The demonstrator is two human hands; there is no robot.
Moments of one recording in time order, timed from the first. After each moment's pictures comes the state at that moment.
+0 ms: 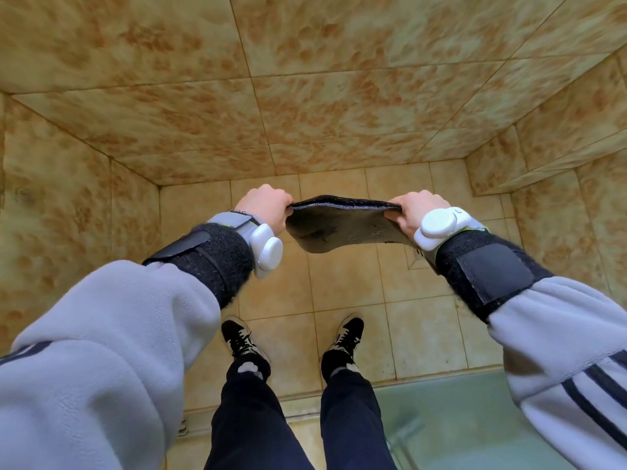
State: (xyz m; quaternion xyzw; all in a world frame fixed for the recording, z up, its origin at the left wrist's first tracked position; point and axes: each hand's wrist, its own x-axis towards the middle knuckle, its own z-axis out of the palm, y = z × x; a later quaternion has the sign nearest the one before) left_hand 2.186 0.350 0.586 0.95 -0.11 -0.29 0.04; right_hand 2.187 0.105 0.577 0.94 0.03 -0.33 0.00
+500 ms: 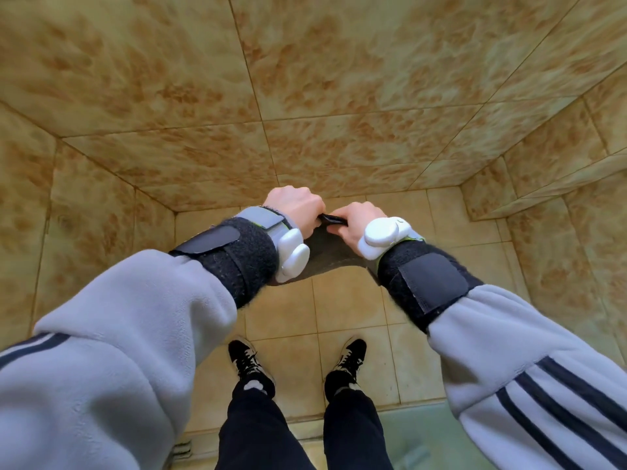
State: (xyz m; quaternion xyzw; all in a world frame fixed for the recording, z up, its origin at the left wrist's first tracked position) left_hand 2.199 0.311 0.664 0.94 -0.21 -0.24 -0.07; right_hand 2.187 0.182 0.644 0.93 0.06 -0.33 -0.15
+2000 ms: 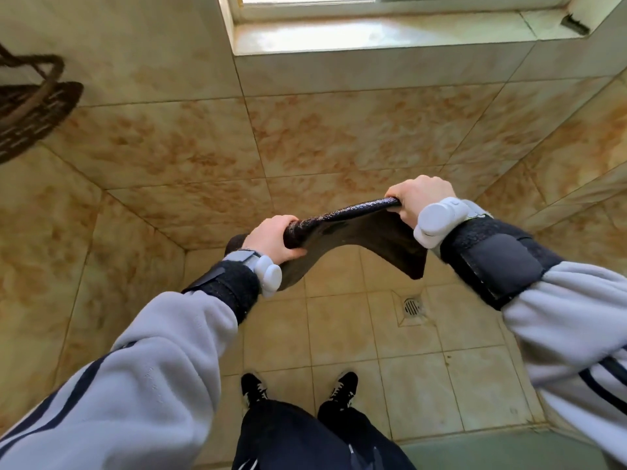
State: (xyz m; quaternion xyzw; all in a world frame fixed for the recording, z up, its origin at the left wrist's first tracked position) left_hand 2.179 0.332 0.718 0.95 -0.06 -0.20 0.23; right_hand 2.206 0.084 0.810 0.98 0.08 -0.16 0.05
